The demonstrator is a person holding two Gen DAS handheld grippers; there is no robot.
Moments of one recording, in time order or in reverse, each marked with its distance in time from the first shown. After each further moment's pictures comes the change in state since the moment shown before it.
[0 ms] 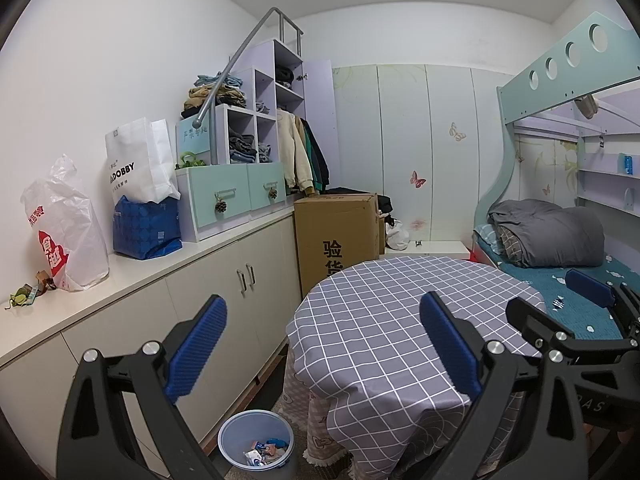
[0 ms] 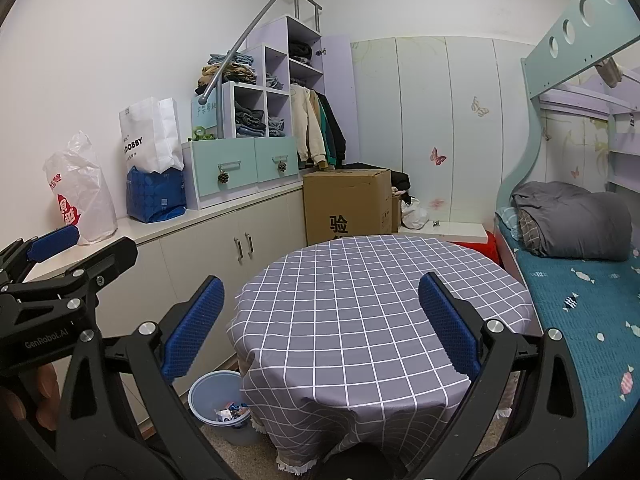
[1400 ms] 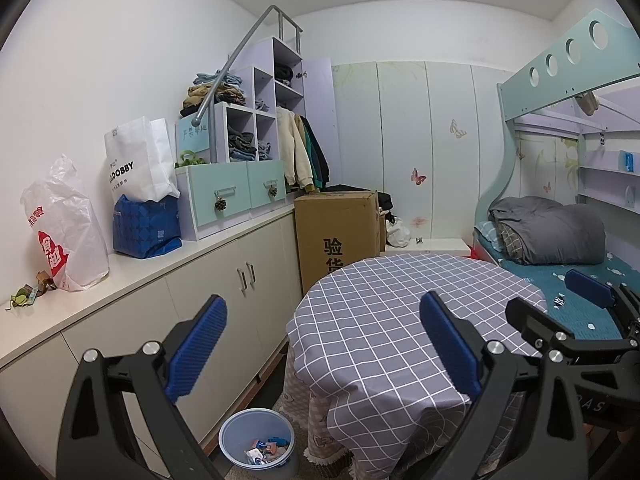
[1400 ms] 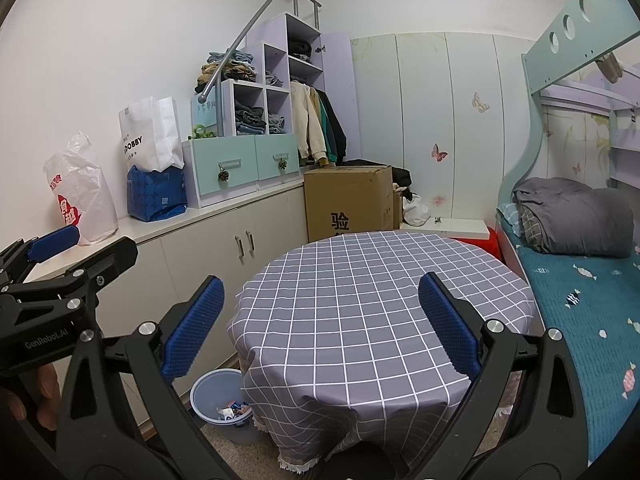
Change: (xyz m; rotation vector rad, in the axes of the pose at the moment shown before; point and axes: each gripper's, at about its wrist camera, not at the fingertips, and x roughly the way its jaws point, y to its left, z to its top) left arm 0.003 0.016 -0.001 0.009 0.009 -0.009; right arm 0.000 0.000 0.003 0.007 0.012 0.005
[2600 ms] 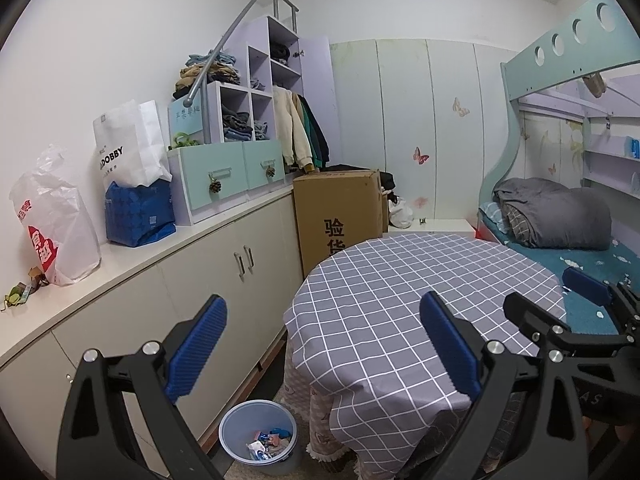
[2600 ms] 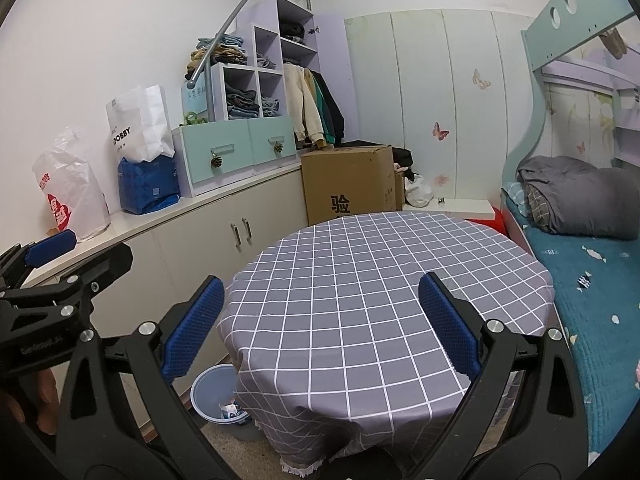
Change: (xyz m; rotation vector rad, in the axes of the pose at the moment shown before) left arm 0.057 0.007 -0.005 0.036 0.081 -0.007; right arm 0.056 -0.017 -0.008 0.049 0.070 0.008
